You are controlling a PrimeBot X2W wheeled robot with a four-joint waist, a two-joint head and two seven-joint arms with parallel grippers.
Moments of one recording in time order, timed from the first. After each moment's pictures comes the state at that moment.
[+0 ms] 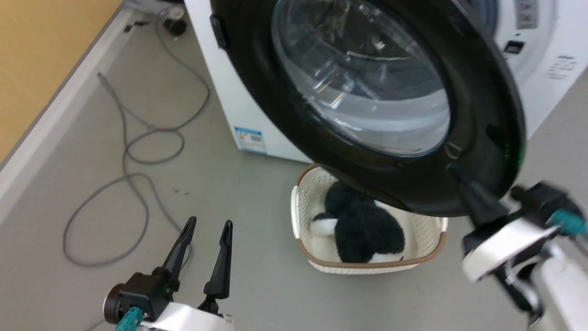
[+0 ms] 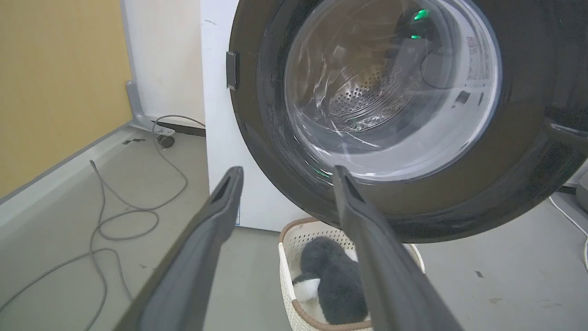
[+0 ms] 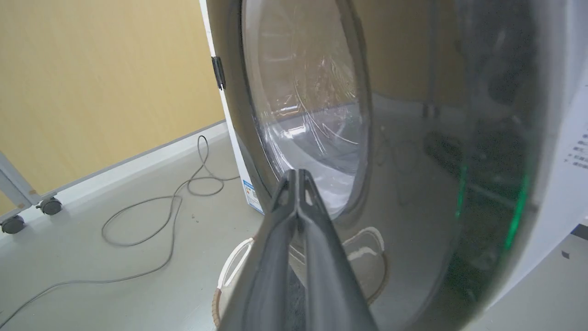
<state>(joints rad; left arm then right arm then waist) 0.01 0.08 -0.13 0.02 -0.24 -0.11 -0.26 -0.31 -0.35 0.27 0.19 0.36 0.13 -0.13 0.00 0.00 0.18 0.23</state>
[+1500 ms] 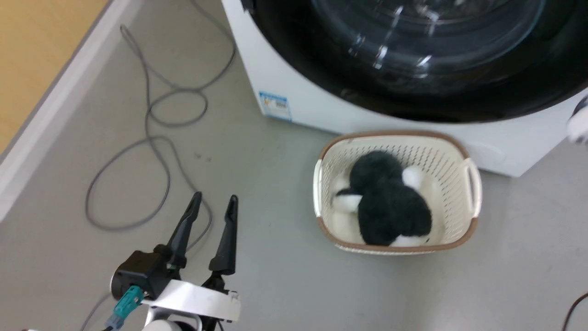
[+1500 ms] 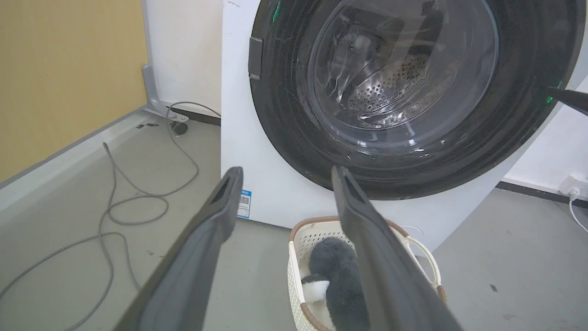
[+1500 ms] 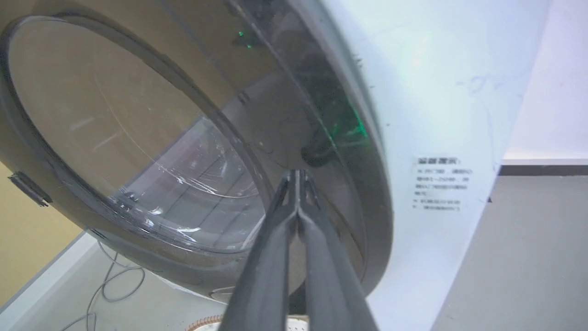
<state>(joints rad) -0.08 0.05 -0.14 0.03 -0.27 -0.12 -0.26 -0.87 -0.41 0.04 0.78 0.51 0.13 -0.12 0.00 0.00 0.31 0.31</state>
